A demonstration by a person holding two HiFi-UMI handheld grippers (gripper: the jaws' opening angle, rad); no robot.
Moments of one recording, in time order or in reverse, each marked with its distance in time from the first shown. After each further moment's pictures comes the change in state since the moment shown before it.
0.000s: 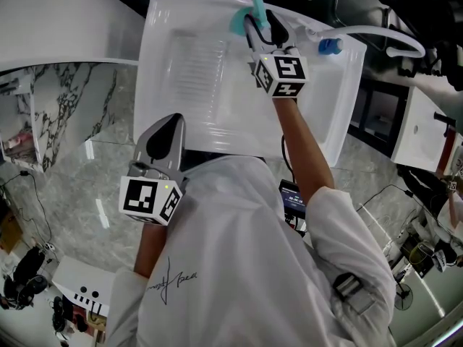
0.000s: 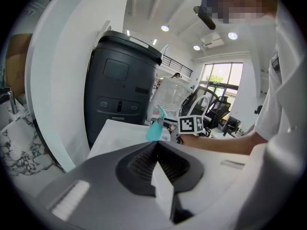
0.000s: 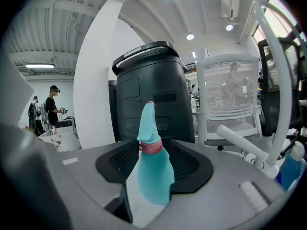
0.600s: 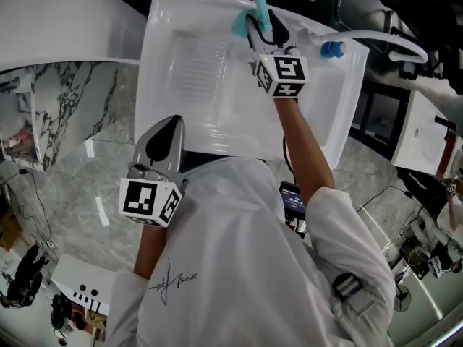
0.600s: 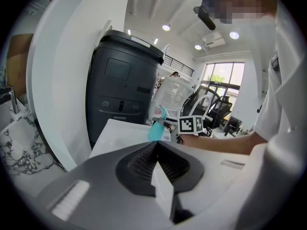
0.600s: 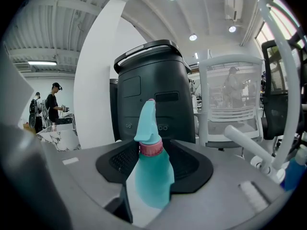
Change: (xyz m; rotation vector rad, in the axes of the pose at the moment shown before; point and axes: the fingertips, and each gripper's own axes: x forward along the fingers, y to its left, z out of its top) left arm 0.001 0.006 -0.001 -0.013 0.010 0.009; right arm 0.010 0.001 -0.002 -0.032 0.000 0.007
